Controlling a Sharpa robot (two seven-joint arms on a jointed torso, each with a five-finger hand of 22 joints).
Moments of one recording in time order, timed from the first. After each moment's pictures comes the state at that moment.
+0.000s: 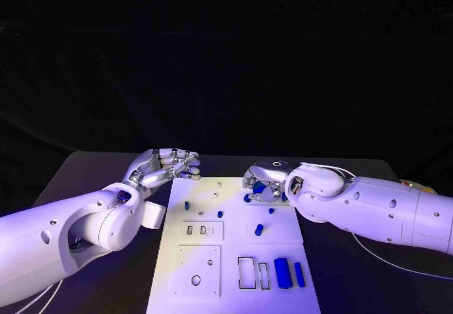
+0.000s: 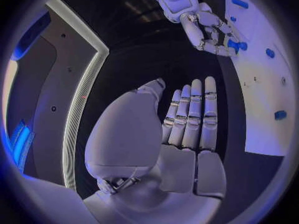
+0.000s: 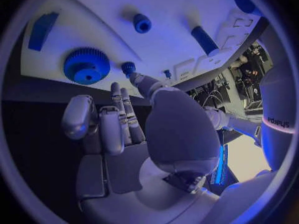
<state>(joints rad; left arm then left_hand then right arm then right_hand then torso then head) 1.17 -0.94 0.00 1.69 -0.15 -0.37 0.39 1.47 -0.16 0.30 0.29 0.19 0.88 0.21 0.28 0.17 1.09 0.15 0.13 0.07 1.04 0.10 0.35 0.31 0.17 0.96 0.21 0.42 0.17 1.27 -0.69 -0.14 1.38 -1.63 -0.27 -0.04 1.27 -0.22 0.47 0.02 0.21 0.97 0.17 0.23 0.23 1.14 0.11 0.07 0.09 1.46 0.02 1.39 1.27 0.11 1.34 0.12 1.26 1.08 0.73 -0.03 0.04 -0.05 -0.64</state>
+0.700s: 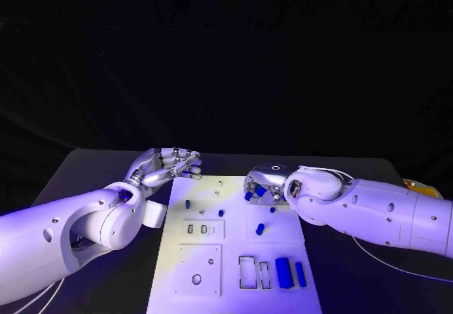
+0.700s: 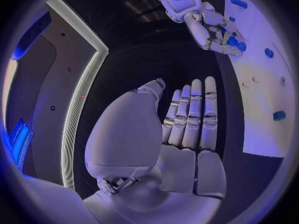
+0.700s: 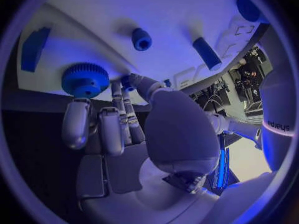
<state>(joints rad) 1.17 -0.94 0.00 1.69 -0.15 -0.37 0.39 1.47 -0.16 0.31 0.29 0.19 0.88 0.21 0.28 0.17 1.09 0.15 0.12 0.07 1.04 0.10 0.35 0.31 0.17 0.96 0.21 0.42 0.18 1.25 -0.68 -0.14 1.37 -1.65 -0.23 -0.04 1.28 -0.21 0.48 0.03 0.21 0.98 0.16 0.24 0.24 1.16 0.10 0.07 0.10 1.46 0.02 1.41 1.29 0.09 1.37 0.12 1.32 1.18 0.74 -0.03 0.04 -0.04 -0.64</state>
